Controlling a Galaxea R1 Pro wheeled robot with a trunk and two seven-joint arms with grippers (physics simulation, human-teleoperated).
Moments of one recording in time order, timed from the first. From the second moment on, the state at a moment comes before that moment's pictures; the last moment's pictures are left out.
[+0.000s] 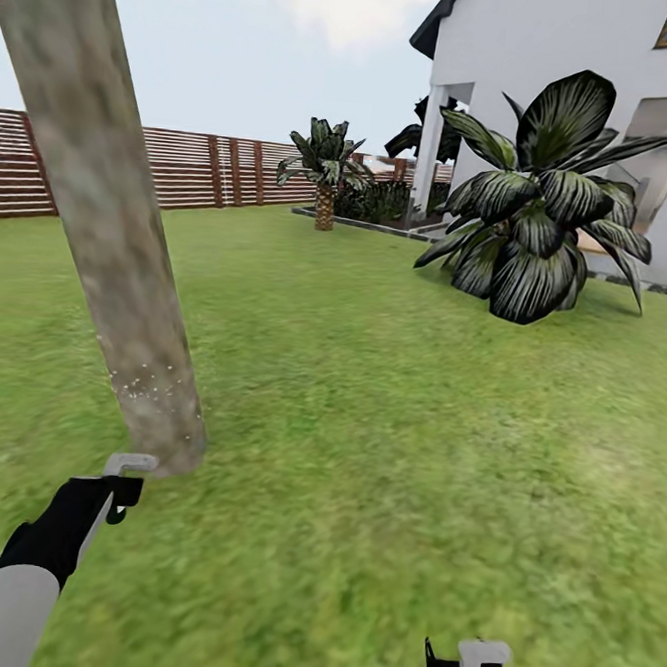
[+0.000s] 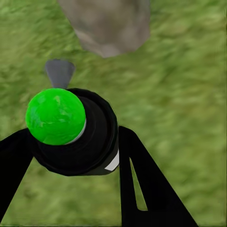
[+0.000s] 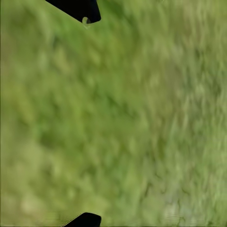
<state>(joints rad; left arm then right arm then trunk) -0.66 0.17 0.27 -0.74 -0.28 0.52 -0.07 -0.42 -0.06 0.50 -0.09 -0.39 -0.59 -0.13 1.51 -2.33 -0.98</state>
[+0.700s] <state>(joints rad) -0.66 0.18 0.27 -0.73 -0.28 0.53 0.06 -0.42 -0.06 0.50 -0.09 -0.39 -0.59 -0.13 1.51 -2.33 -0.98</state>
